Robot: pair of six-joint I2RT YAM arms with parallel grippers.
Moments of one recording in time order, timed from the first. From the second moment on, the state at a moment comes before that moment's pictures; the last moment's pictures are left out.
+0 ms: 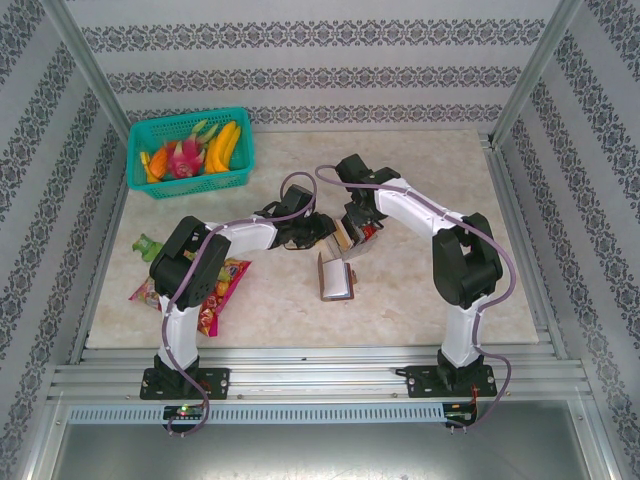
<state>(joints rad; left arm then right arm) -0.55 2.01 1.24 -0.07 0.30 -1.04 0.49 1.94 1.55 -0.89 0.29 0.12</state>
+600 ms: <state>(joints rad) -0.55 2.01 1.24 -0.07 0.30 -1.04 0.50 1.92 1.56 -0.89 0.29 0.12</state>
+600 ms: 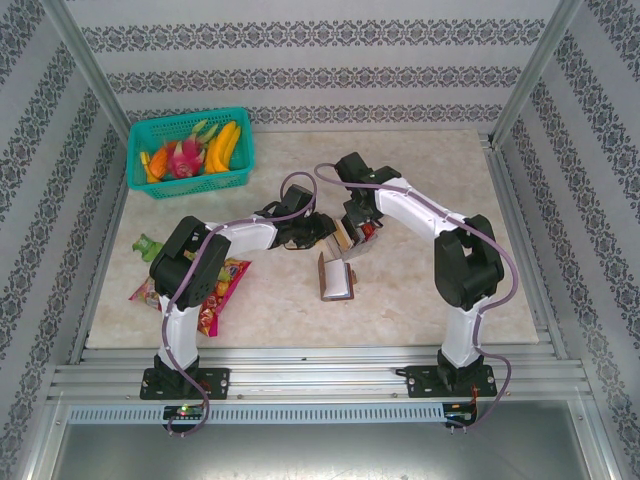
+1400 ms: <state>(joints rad) -0.55 2.01 1.24 -0.07 0.30 -1.04 0.52 1.92 1.59 -0.94 0.17 0.21</state>
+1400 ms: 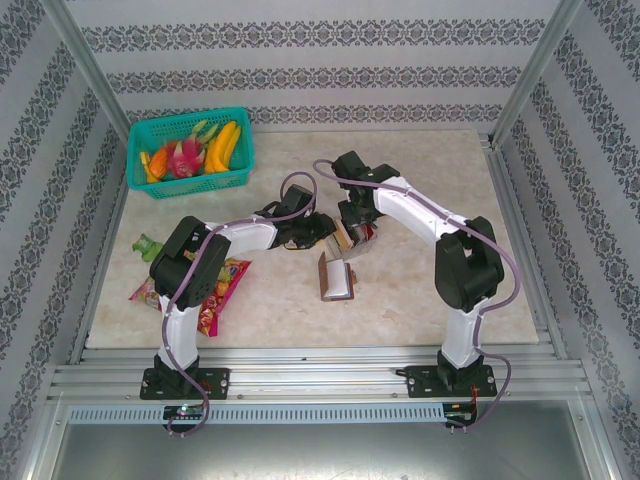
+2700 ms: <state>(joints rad) -0.56 1.80 1.17 -0.12 0.27 -0.97 0.49 1.35 1.17 -0.67 -0.06 0.41</state>
